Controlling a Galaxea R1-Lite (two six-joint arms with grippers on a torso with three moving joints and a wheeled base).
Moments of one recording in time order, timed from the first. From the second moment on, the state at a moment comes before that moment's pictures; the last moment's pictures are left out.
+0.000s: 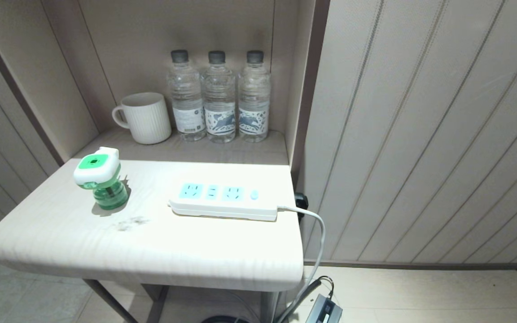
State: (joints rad) left arm -0.01 0.27 -0.34 0.00 0.78 0.02; right arm 0.01 0.00 0.00 -0.15 -0.01 0.00
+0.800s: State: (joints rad) left arm 0.00 0.00 0.00 -0.19 -0.01 0.00; right arm 0.01 0.00 0.00 -0.15 -0.01 0.02
